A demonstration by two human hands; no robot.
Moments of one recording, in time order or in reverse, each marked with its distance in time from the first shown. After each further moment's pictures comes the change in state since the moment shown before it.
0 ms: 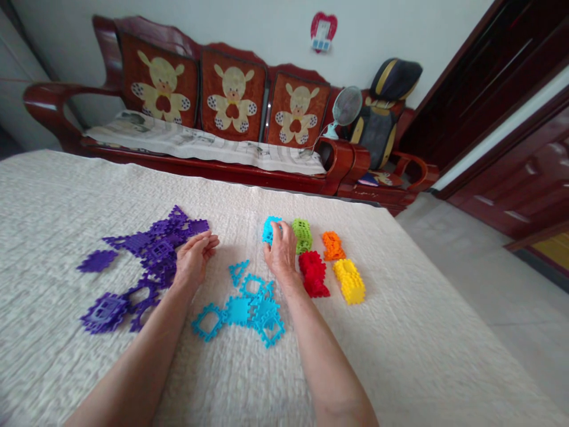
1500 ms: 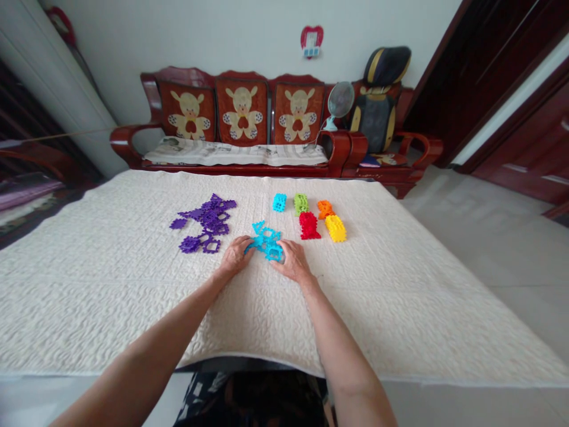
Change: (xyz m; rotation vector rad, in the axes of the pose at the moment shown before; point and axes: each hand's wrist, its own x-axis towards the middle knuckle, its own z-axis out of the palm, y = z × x) left_hand -0.116 -0.021 -0.076 1.250 -0.600 1.024; right_hand -0.170 -0.020 -0.066 0.214 -0.140 -0.195
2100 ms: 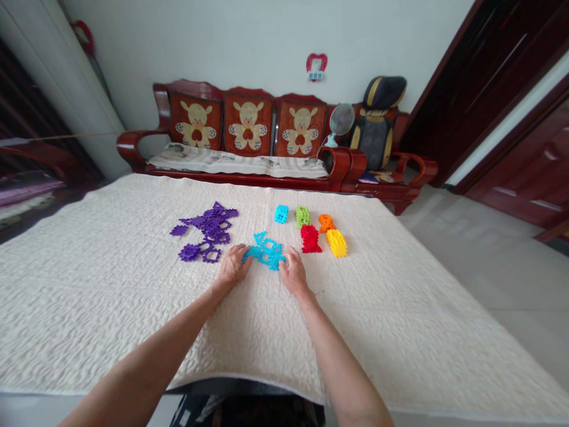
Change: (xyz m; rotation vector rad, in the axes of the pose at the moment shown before) left_hand -0.002 -0.002 0.004 0.036 0.130 -0.127; right_hand 0.006 0.009 0.021 0.081 0.212 0.181
